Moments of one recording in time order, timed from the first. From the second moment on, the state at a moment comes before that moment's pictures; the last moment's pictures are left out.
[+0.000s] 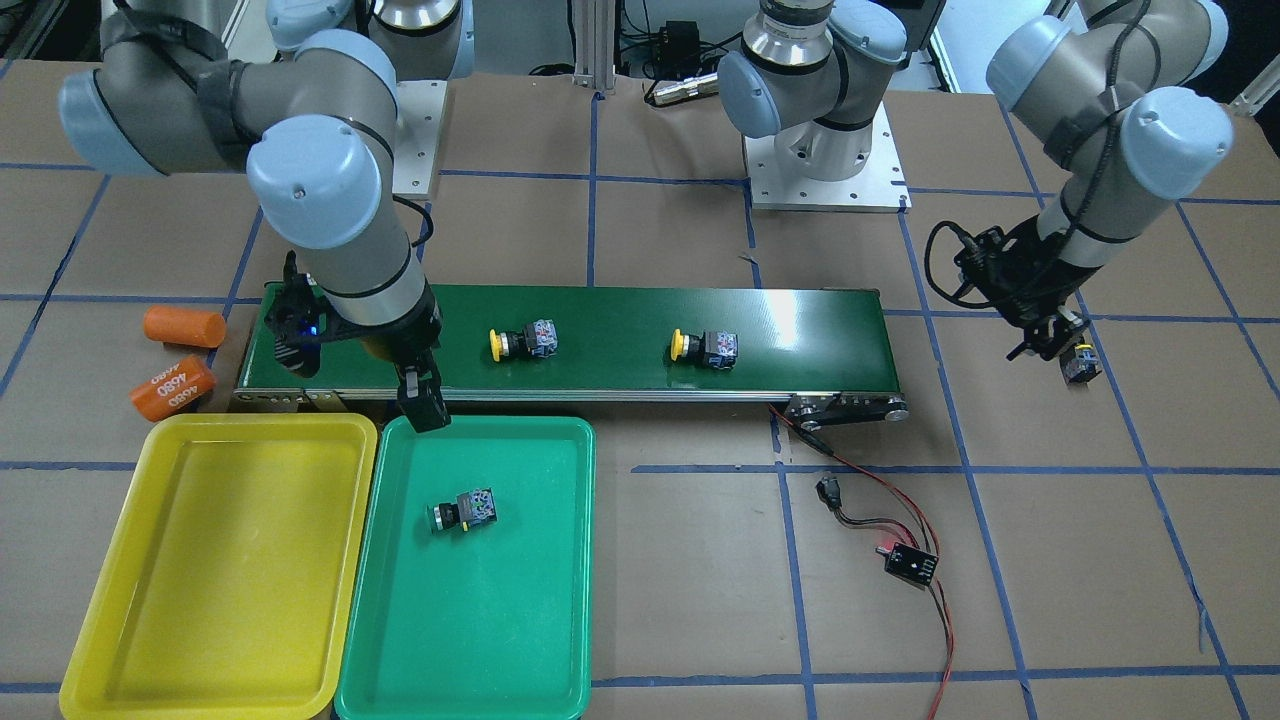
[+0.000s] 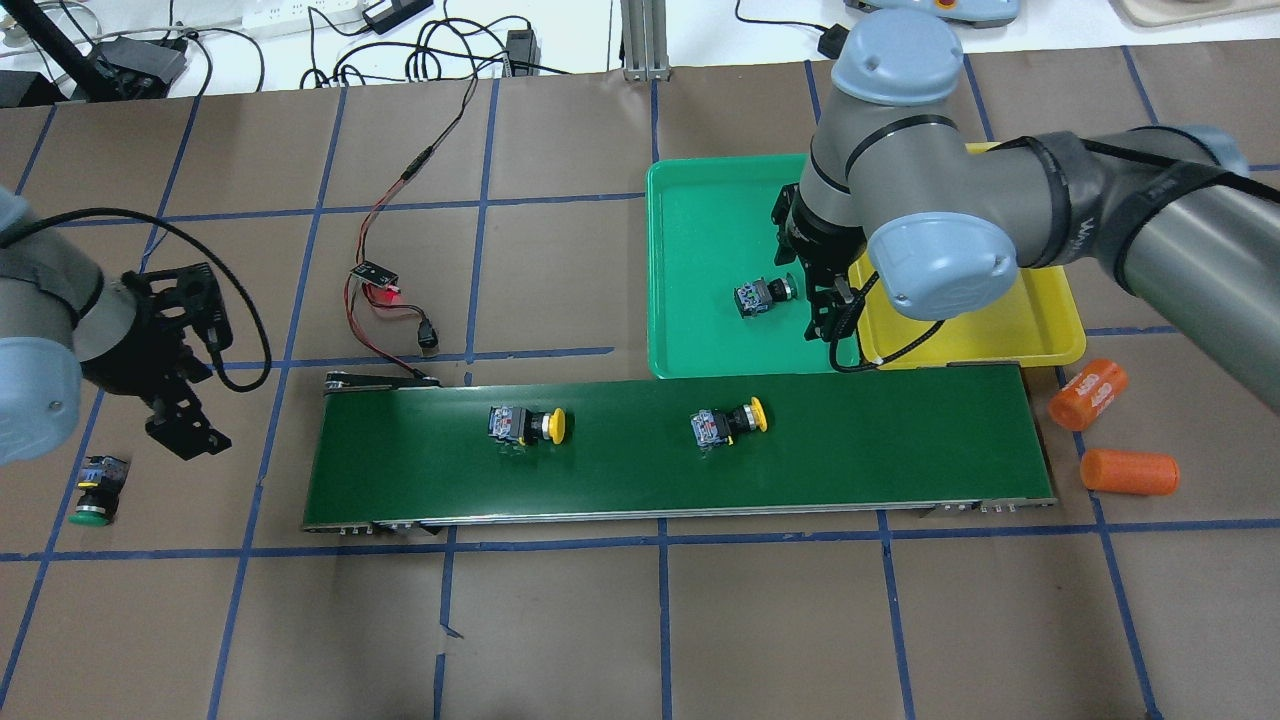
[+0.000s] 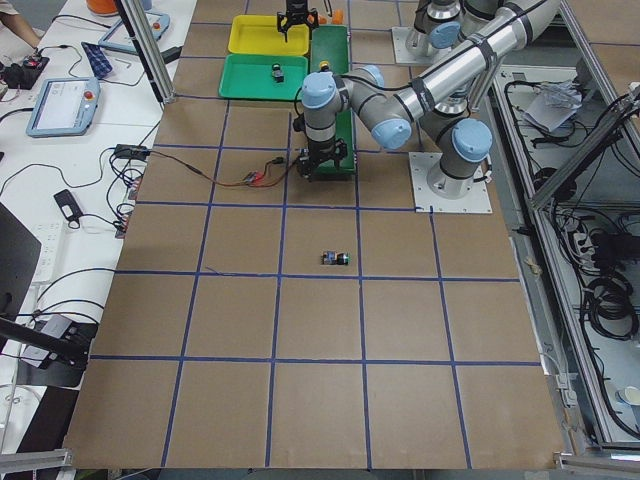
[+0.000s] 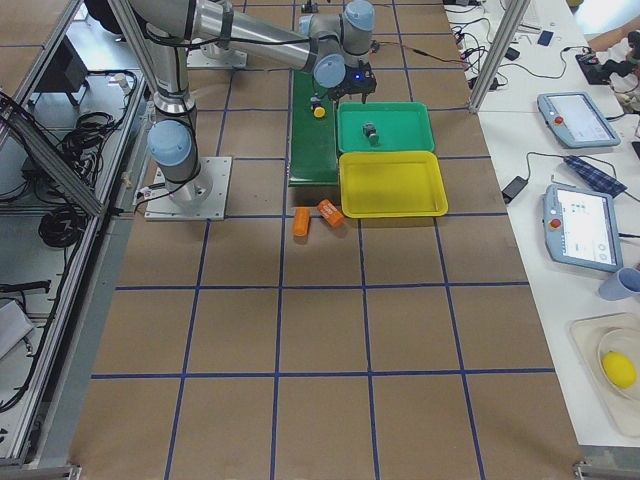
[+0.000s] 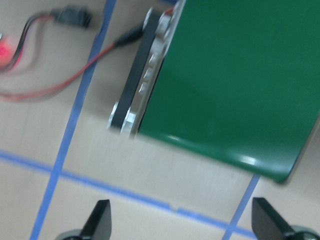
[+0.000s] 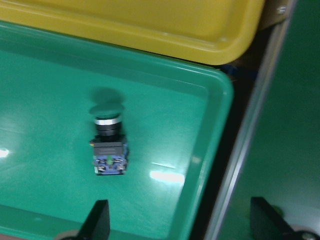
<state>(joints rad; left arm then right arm) -1.03 -1.55 -2.08 -1.14 1.62 1.54 1.70 -1.39 1.78 -1.93 -1.51 1.47</state>
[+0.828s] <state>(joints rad) -0.74 -1.75 -2.07 -0.90 1.62 1.28 1.71 -1.43 1.87 -1.79 -1.50 1.53</state>
